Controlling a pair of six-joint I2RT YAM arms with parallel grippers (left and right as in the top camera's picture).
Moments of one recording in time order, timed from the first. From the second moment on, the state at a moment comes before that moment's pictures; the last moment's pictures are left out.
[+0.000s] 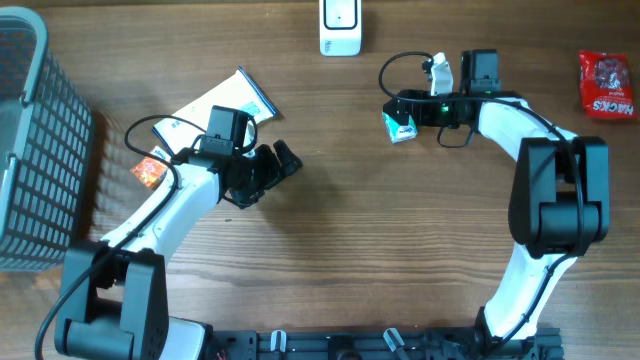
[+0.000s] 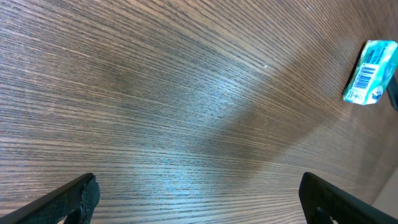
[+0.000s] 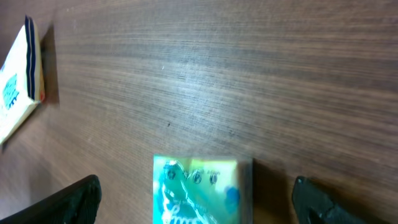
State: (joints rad) left arm -0.23 1.61 0.90 -0.49 0.40 -0.75; right arm 0.02 2.10 1.30 -0.28 -0.63 0.05
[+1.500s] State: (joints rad) left arm -0.23 1.61 0.90 -0.49 0.40 -0.75; right arm 0.15 2.10 1.56 -0.19 -0.28 0.17
